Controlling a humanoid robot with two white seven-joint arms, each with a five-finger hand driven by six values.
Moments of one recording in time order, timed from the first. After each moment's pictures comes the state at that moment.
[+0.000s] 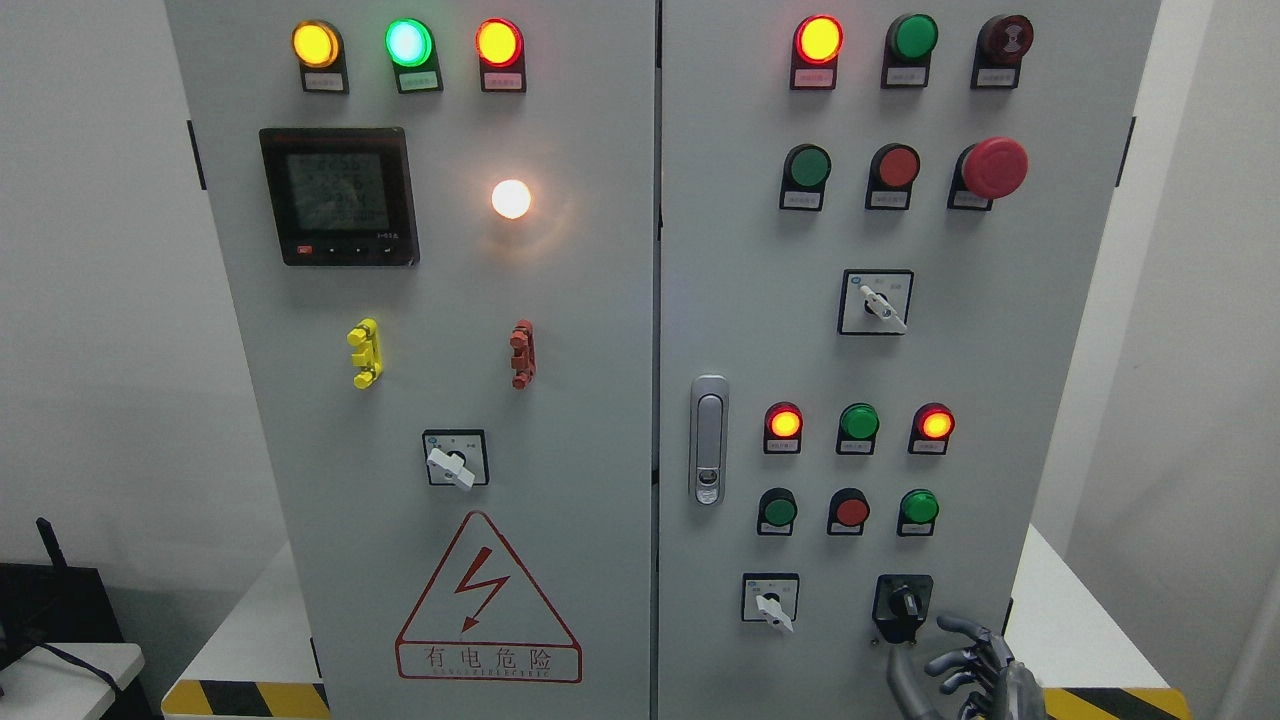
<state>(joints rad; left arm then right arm) 0.00 -0.09 0.08 0.06 0.00 -0.16 0.05 -0.18 0.07 0.00 -1.60 0.29 0.09 -0.33</state>
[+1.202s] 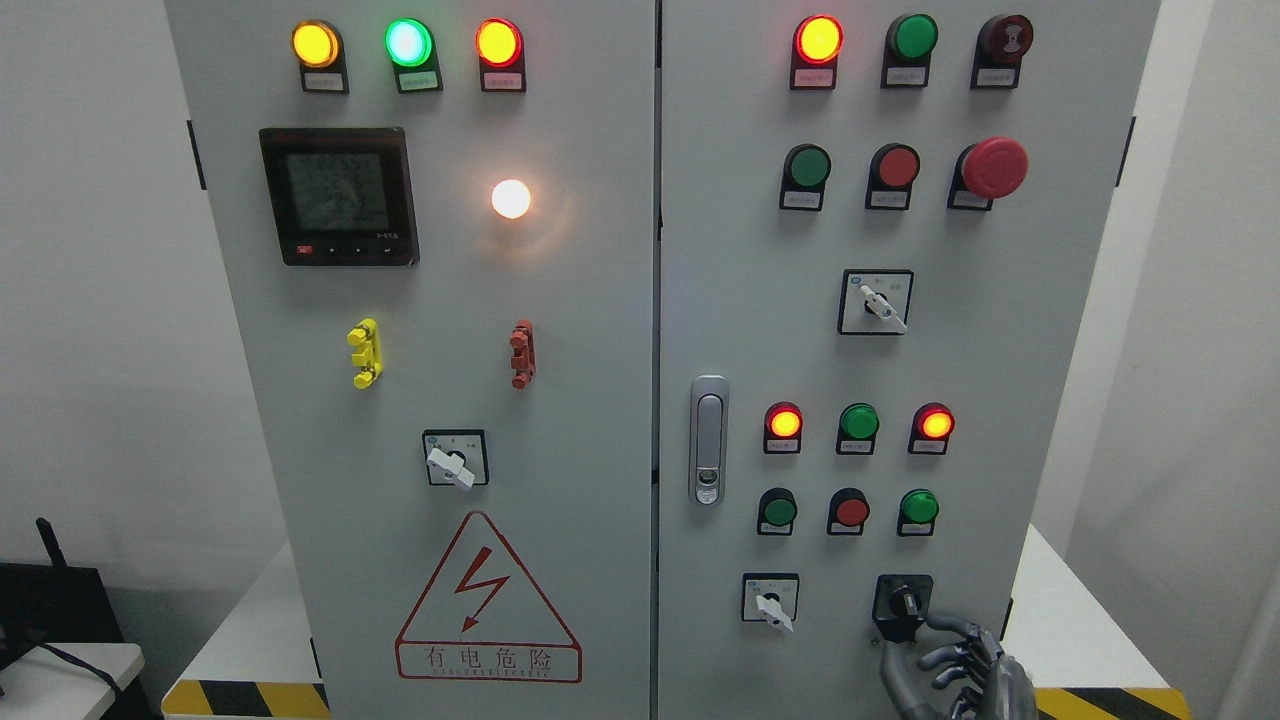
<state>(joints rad) 0.00 -0.09 0.08 0.06 0.00 -0.16 0.05 -0.20 0.07 0.00 -1.58 0.29 0.10 -0.33</state>
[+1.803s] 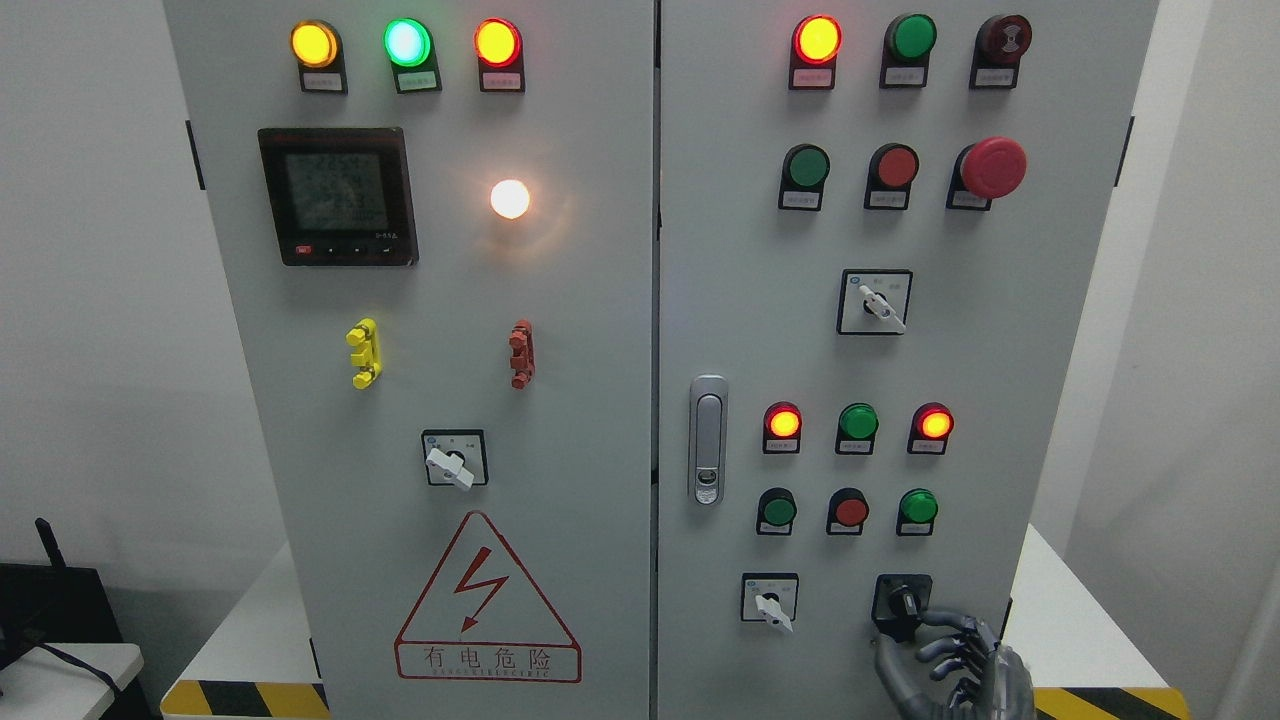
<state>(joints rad) 0.00 -0.09 0.08 0.06 0.00 -0.16 0.05 -0.23 0.08 0.00 -1.58 0.29 0.12 -0.34</state>
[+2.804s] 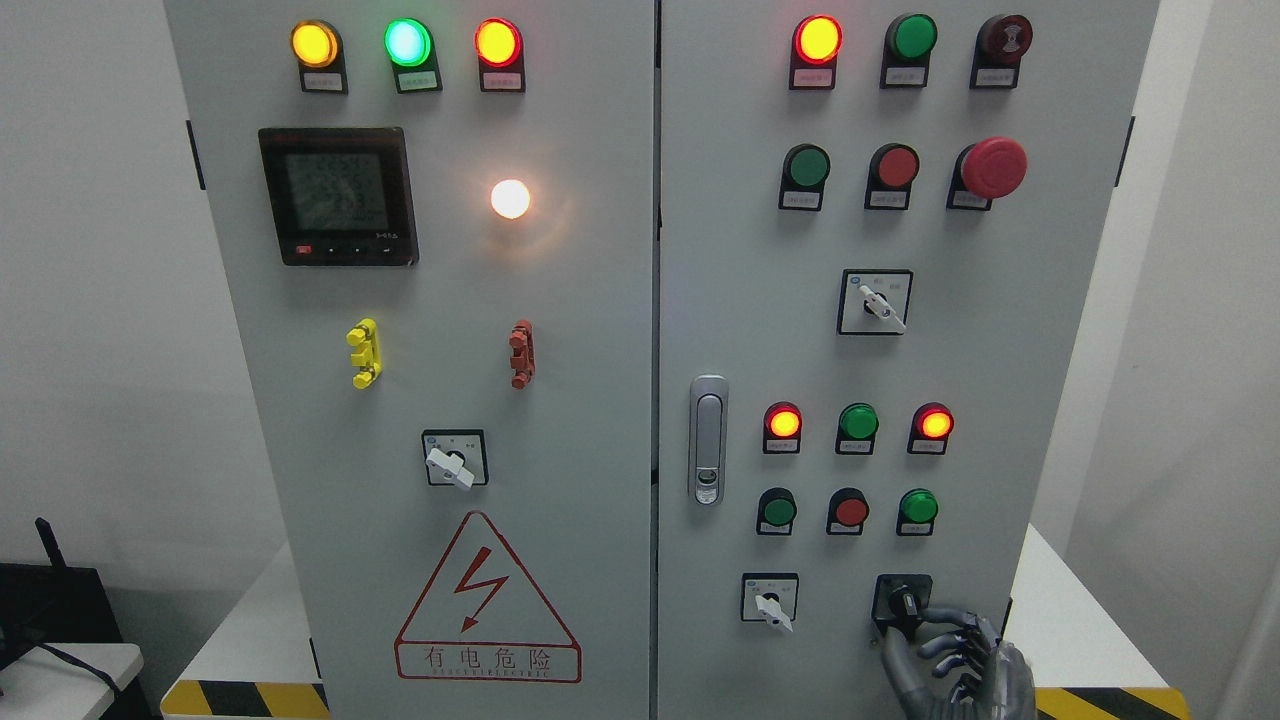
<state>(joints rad) 0.00 -0.09 0.08 0.06 0.00 -0.16 0.05 -0.23 0.08 0.00 -1.57 0.29 0.12 -0.35</state>
